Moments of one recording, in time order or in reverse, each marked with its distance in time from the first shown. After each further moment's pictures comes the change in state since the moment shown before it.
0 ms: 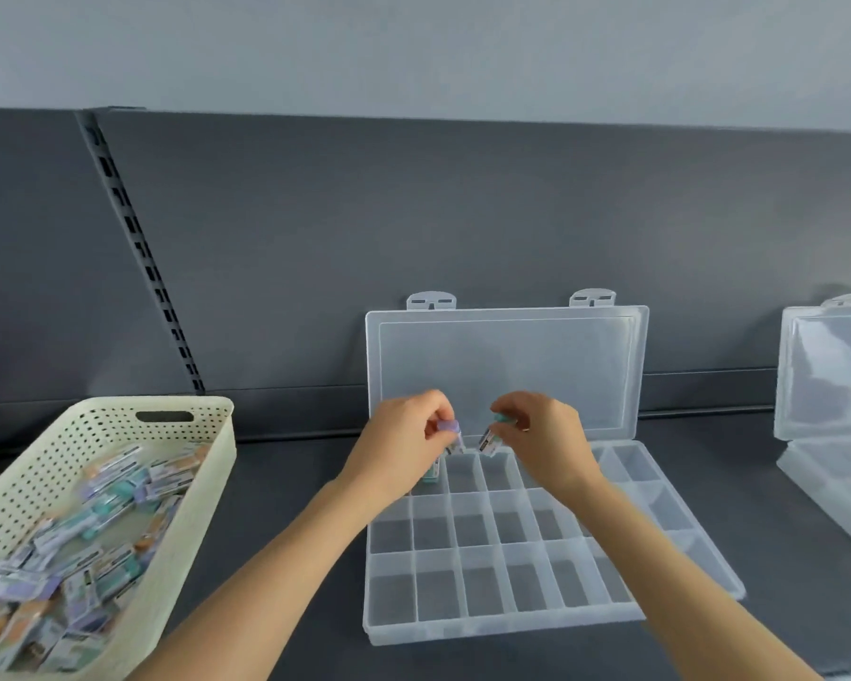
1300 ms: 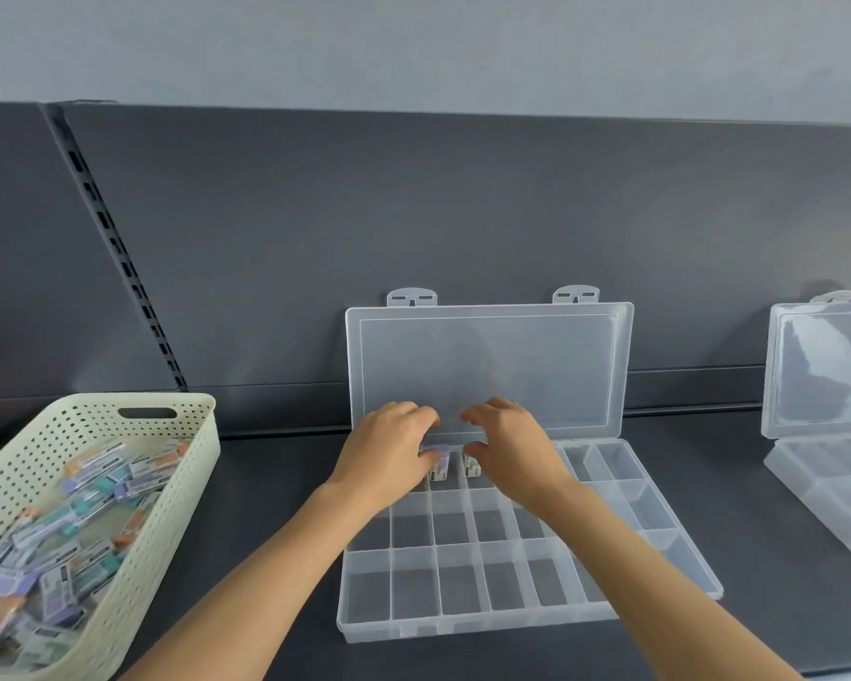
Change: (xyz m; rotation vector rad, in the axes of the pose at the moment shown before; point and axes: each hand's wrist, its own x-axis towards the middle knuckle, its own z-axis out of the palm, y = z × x) left_hand 0.003 -0.005 0.020 0.412 -0.053 0.087; right_hand 0.001 0.007 0.013 -0.232 -0.192 -0.156
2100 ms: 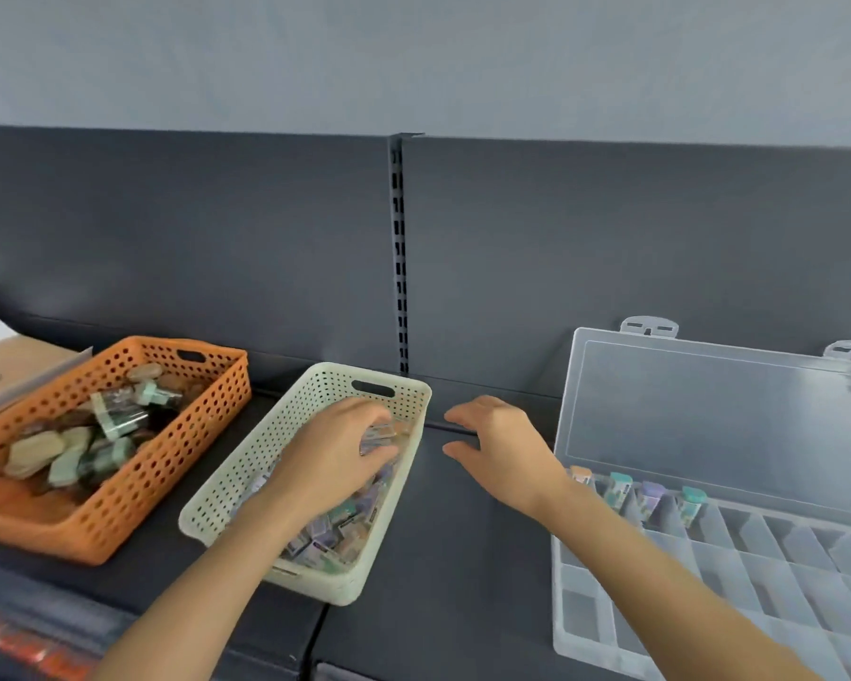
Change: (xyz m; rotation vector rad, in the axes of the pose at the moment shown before) left_hand -0.153 -0.155 -0.132 0.058 0.125 -0.399; right_hand 0.031 -0.203 0.054 0.198 -0.109 -0.392
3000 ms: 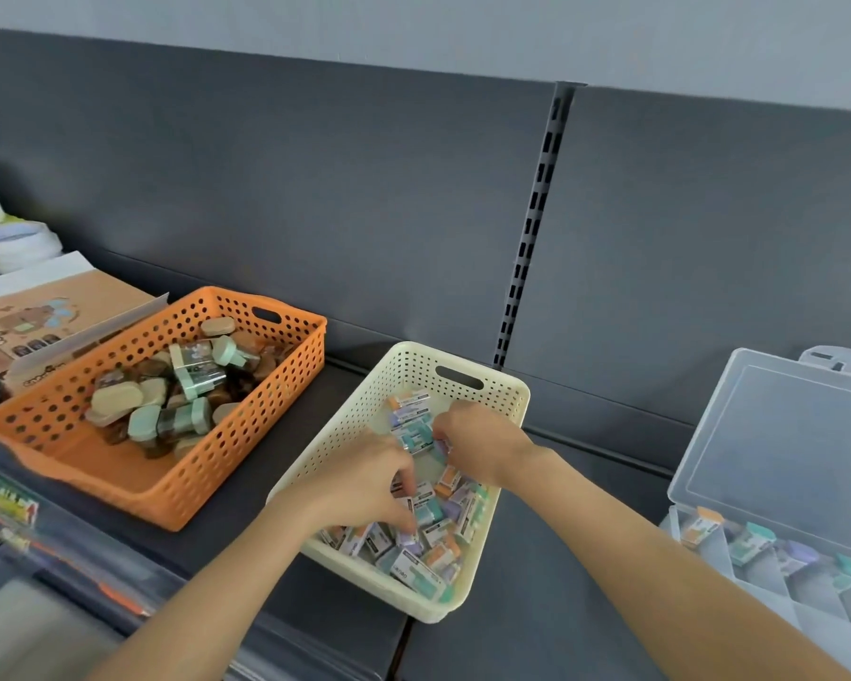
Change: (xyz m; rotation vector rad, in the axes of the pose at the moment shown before) left_hand -0.013 -0.091 0.010 -0.049 -0.480 -0.101; right_hand 0.100 -0.050 0.094 -0.379 -0.475 -0.115
